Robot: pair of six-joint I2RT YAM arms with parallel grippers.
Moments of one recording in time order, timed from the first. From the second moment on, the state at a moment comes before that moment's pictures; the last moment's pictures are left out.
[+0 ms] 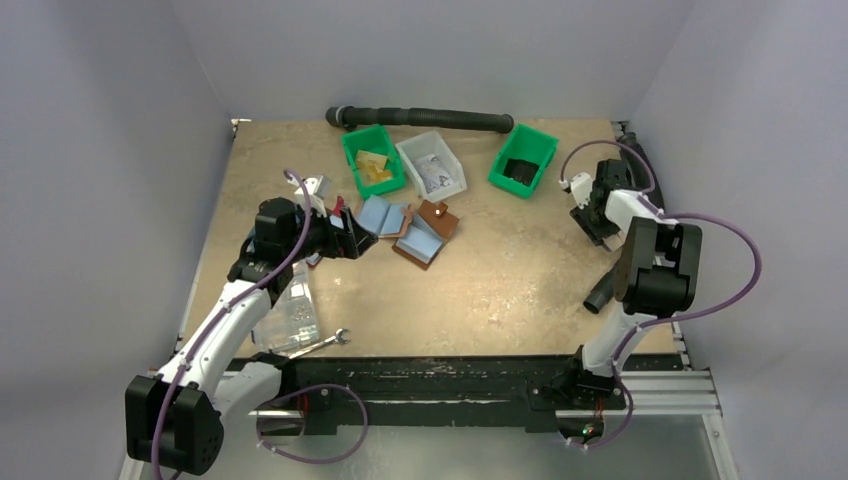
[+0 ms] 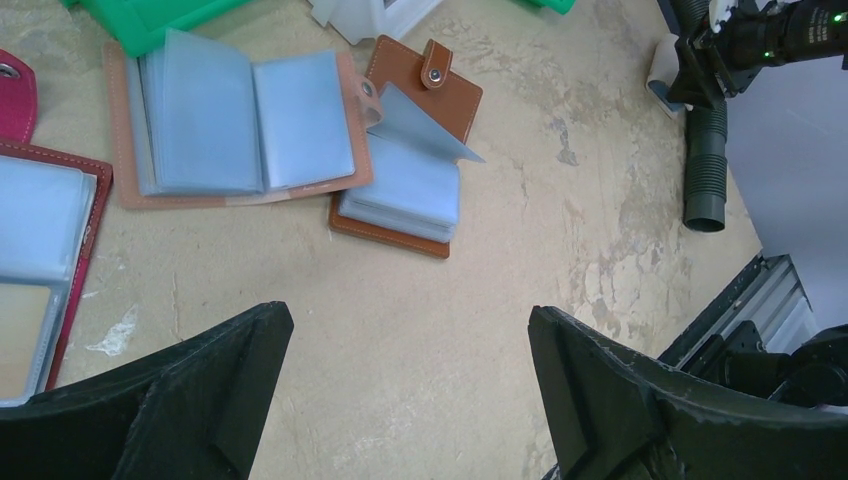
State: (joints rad) left arm -0.21 0.99 0.67 -0.12 0.46 -0.36; right arm -0.19 1.80 1.18 -0.51 0.20 -0.77
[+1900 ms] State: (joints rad) left arm -0.81 1.30 0.50 0.32 0.12 -0.81; right arm 0.37 1.26 0.87 -0.57 -0.67 -0.57
